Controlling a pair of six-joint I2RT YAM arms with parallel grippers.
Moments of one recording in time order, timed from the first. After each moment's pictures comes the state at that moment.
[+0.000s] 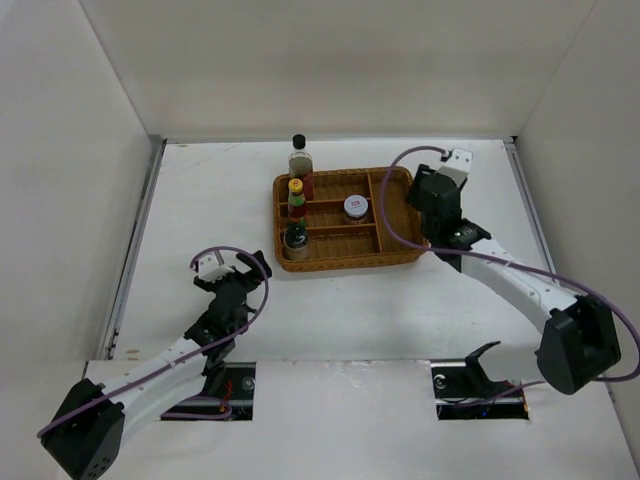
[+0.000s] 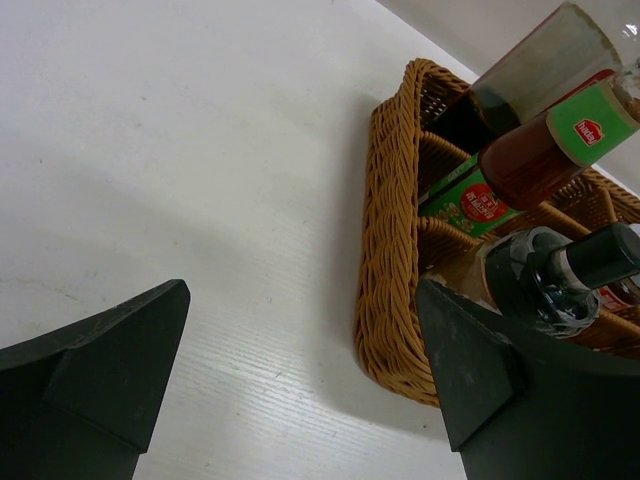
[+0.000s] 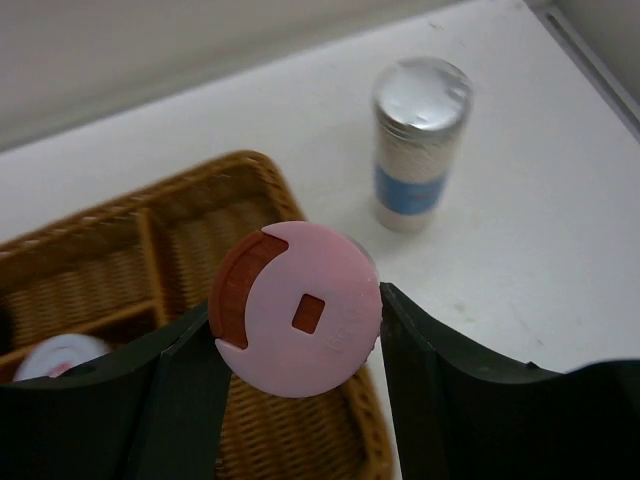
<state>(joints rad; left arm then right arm) -0.65 0.71 0.05 0.46 -0.80 -0.66 0.46 1.31 0.90 0.07 0.70 0.35</state>
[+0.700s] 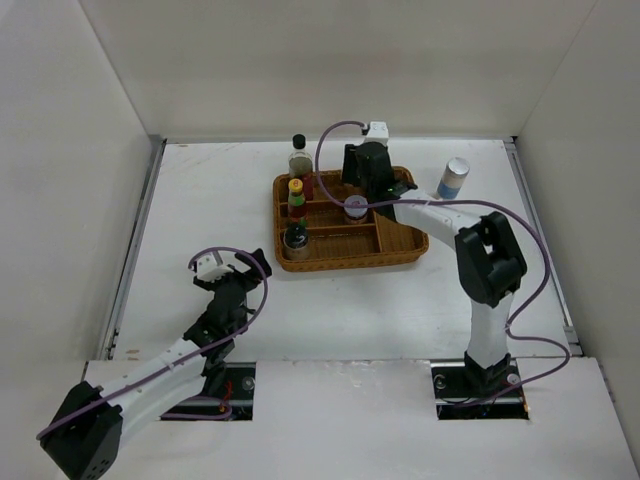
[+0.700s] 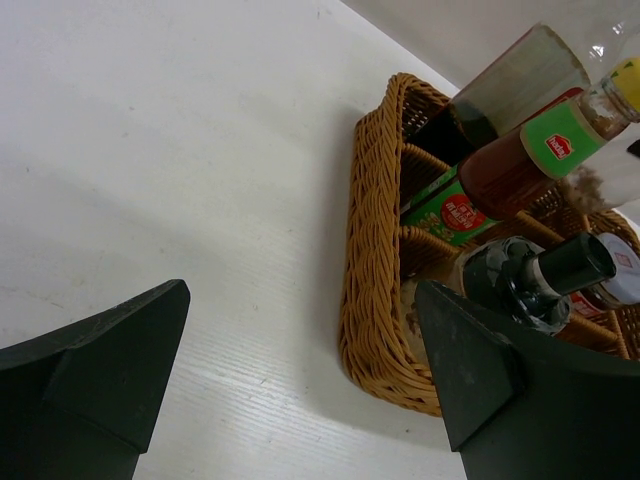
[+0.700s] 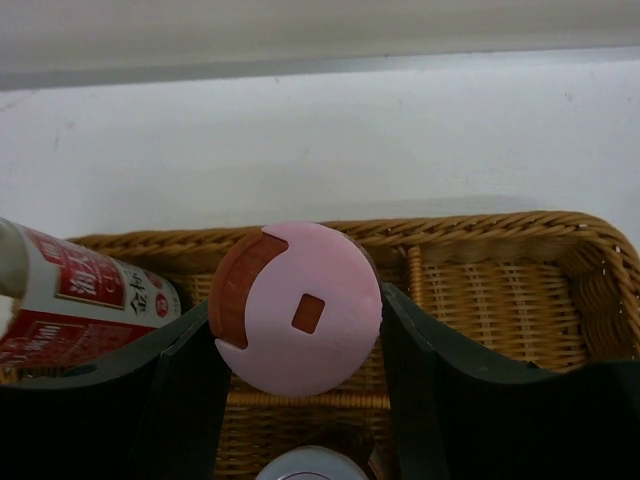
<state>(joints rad) -0.65 0.69 0.05 0.48 -0.80 -0.66 0.56 1.95 1.48 0.12 0.40 0.30</state>
